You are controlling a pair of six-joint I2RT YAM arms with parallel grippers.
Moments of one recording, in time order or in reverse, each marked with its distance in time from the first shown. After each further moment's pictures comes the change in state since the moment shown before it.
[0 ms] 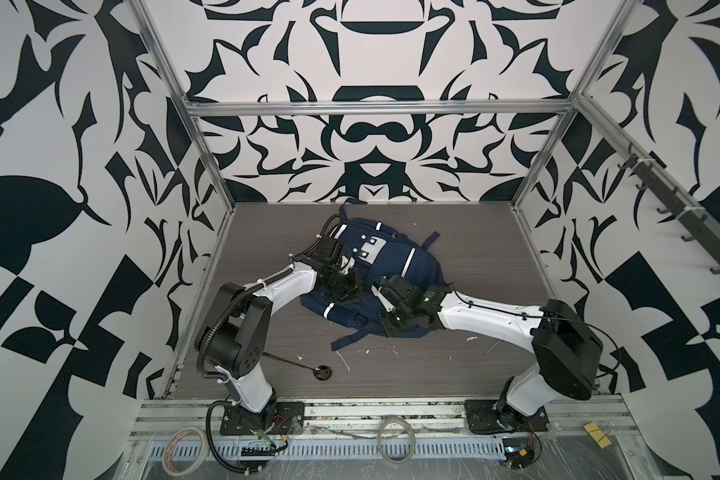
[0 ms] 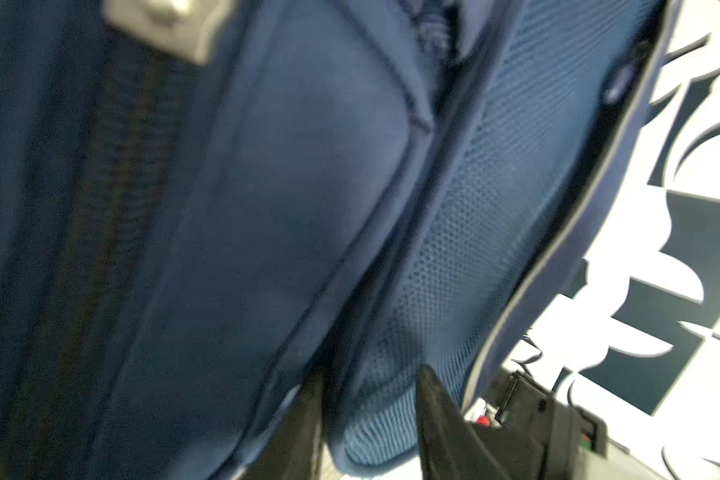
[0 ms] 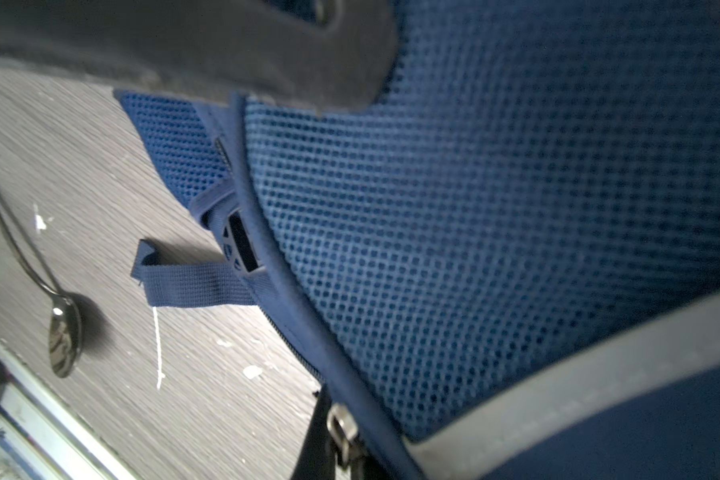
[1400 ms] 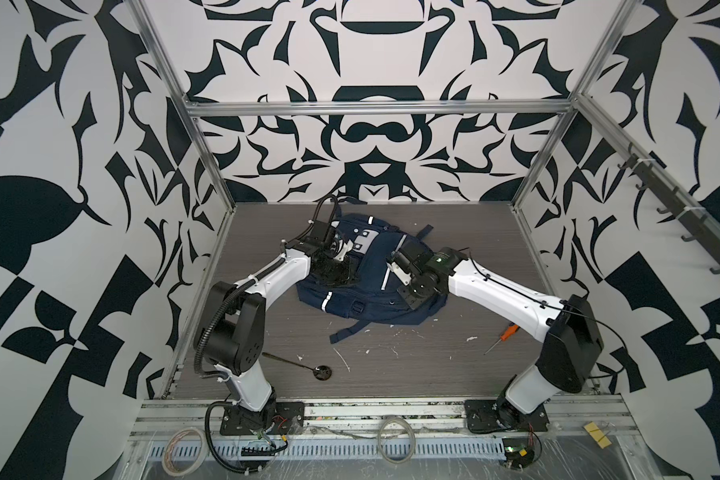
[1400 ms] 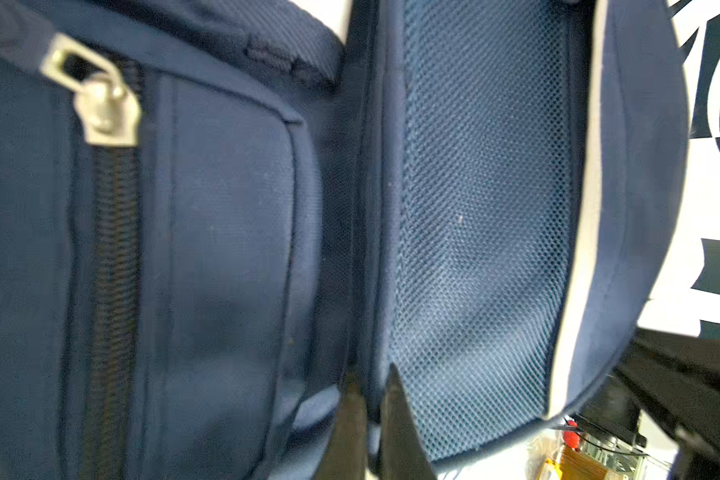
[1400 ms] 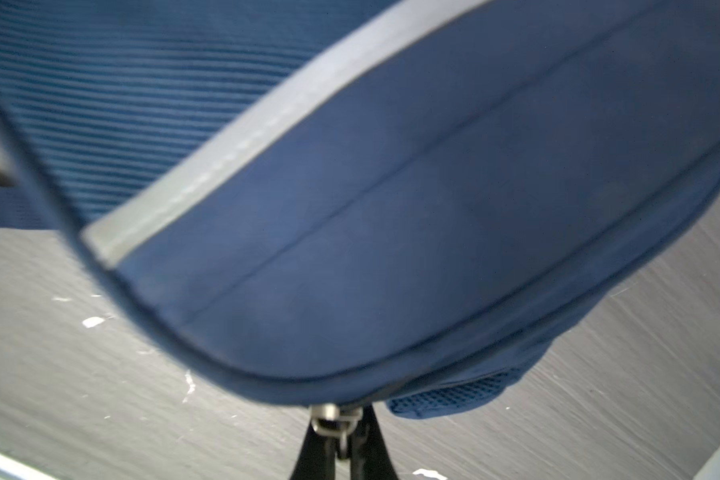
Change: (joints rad) left arm 0.083 0.011 0.148 -0.132 -0.045 0.325; right arm -0.174 0.038 0.348 -0.521 0.211 -0.356
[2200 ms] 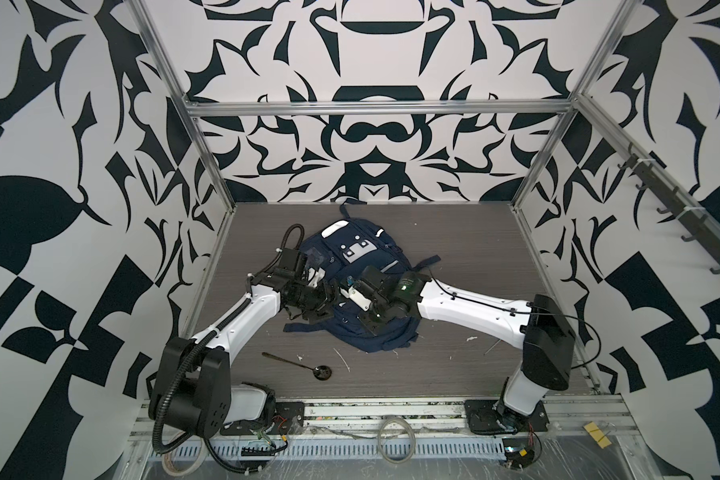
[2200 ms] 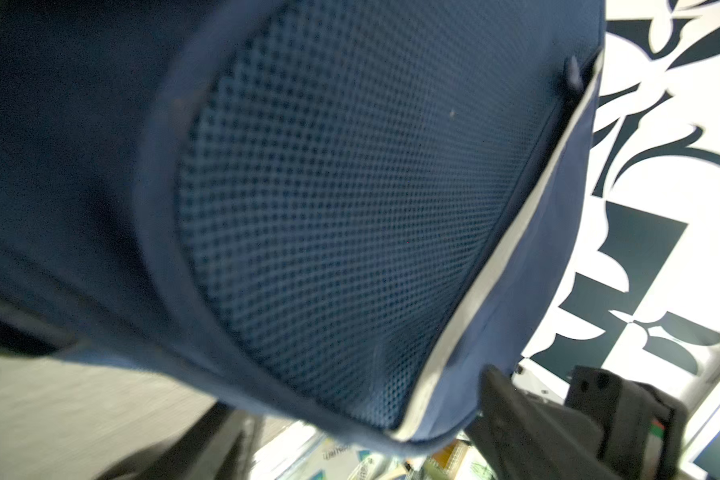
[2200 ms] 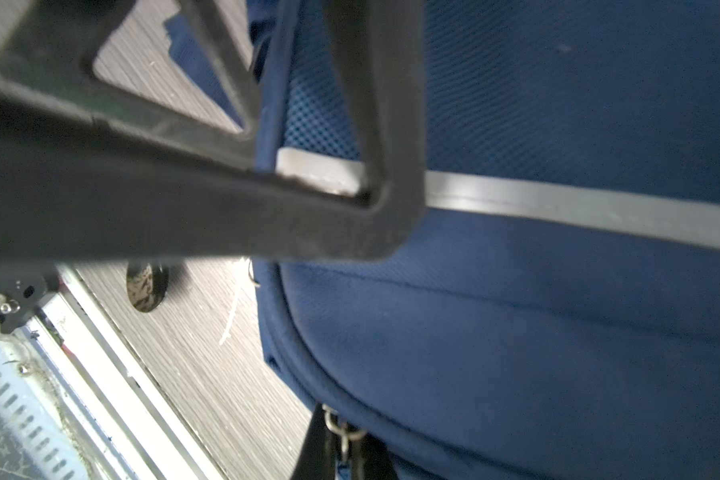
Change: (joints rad) left arm 0.098 -0.368 -0.389 0.008 0.146 -0.369; right arm 0.304 0.093 0.018 0.239 -0.195 0.093
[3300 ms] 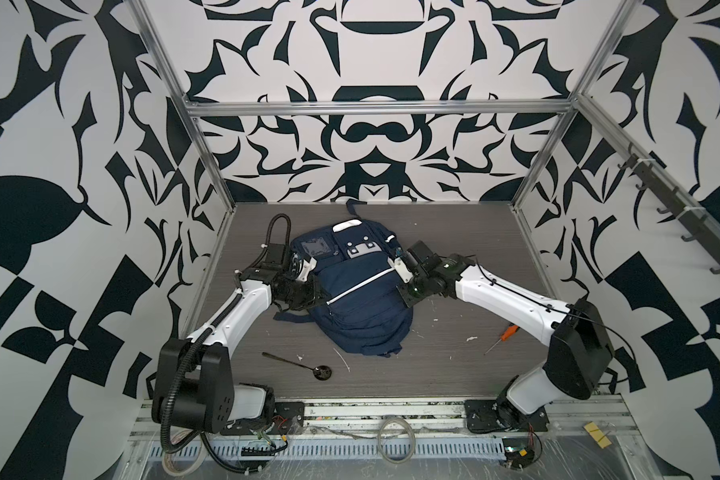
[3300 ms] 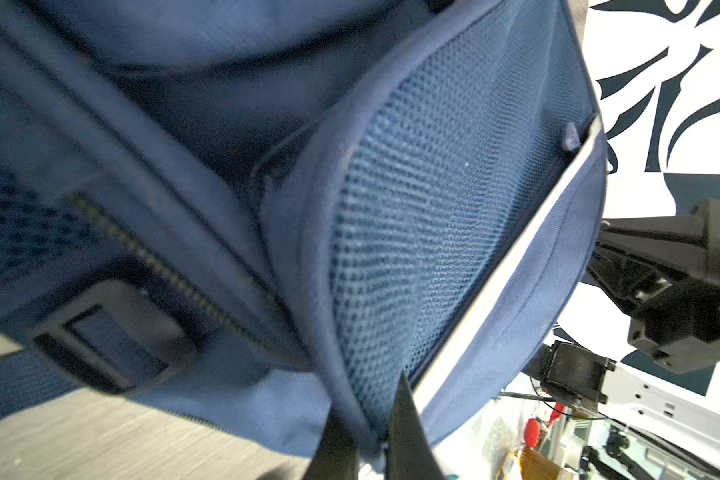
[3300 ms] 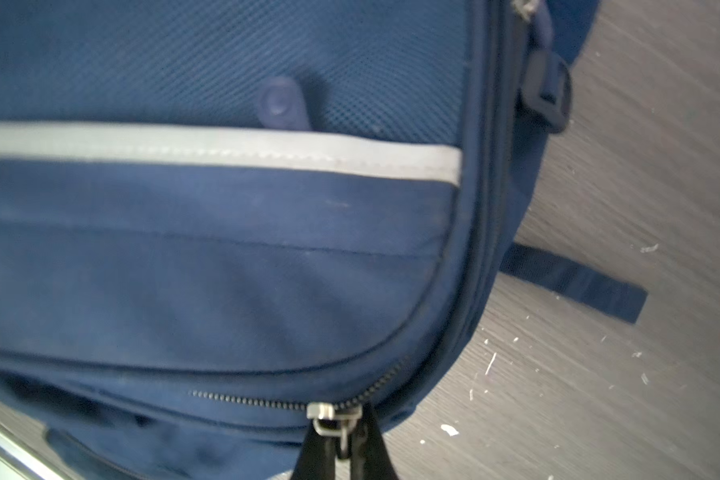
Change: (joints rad) left arm 0.126 0.019 0.057 -0.064 -0.063 0.394; right arm -0.334 -0.175 -0.167 0.015 0.050 -0.029
